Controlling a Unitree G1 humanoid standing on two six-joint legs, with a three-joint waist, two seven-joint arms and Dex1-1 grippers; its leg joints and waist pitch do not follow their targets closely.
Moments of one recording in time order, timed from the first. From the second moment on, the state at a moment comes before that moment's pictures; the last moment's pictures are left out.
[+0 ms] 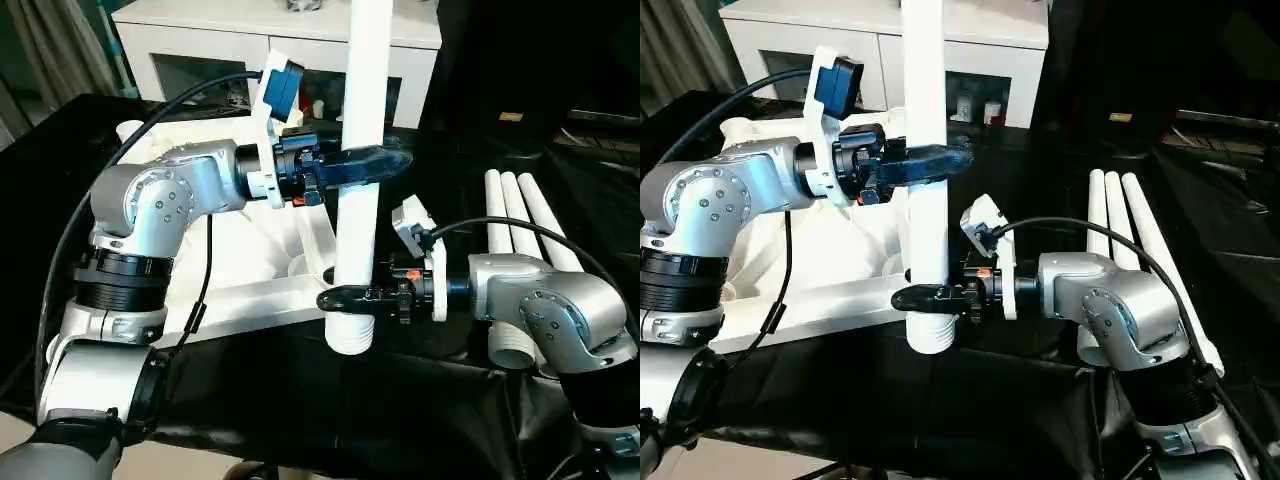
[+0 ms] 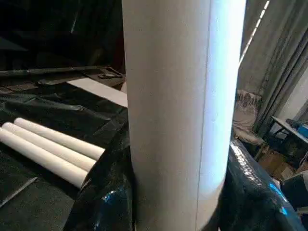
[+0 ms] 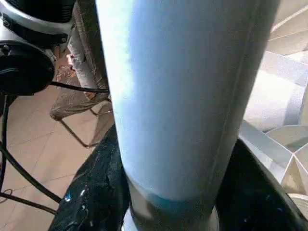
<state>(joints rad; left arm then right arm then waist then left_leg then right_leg) -0.90 0.32 -0.01 0.15 -0.77 0.93 -0.99 -0.50 -0.45 0.20 -0.14 0.66 0.92 0.95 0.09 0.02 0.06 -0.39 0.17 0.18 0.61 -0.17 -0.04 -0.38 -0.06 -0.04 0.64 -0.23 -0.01</state>
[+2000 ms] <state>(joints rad) -0.45 0.65 -0.39 0.17 -0.11 0.40 -1.06 -0.40 -0.22 0.11 0.12 0.28 0.45 0.46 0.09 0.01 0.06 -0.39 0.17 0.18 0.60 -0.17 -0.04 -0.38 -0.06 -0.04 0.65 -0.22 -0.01</state>
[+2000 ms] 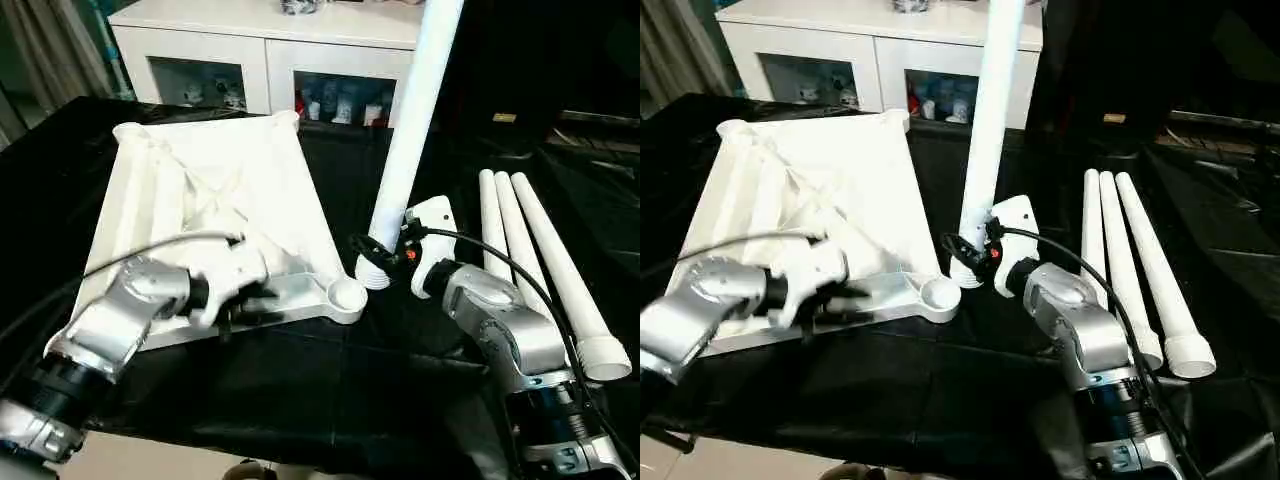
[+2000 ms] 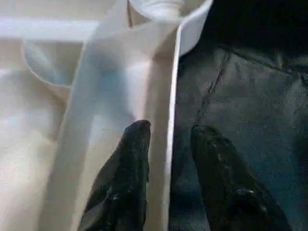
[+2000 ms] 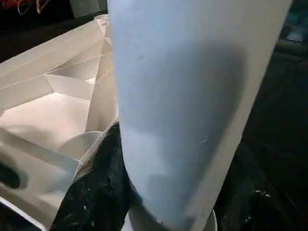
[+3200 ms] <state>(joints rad) -0.45 0.55 -0.40 0.24 -0.06 0.31 -1.04 -0.45 -0.29 0.12 0.18 0.37 0.54 0.68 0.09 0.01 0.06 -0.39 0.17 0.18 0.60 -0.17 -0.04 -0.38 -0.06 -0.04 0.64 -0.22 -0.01</state>
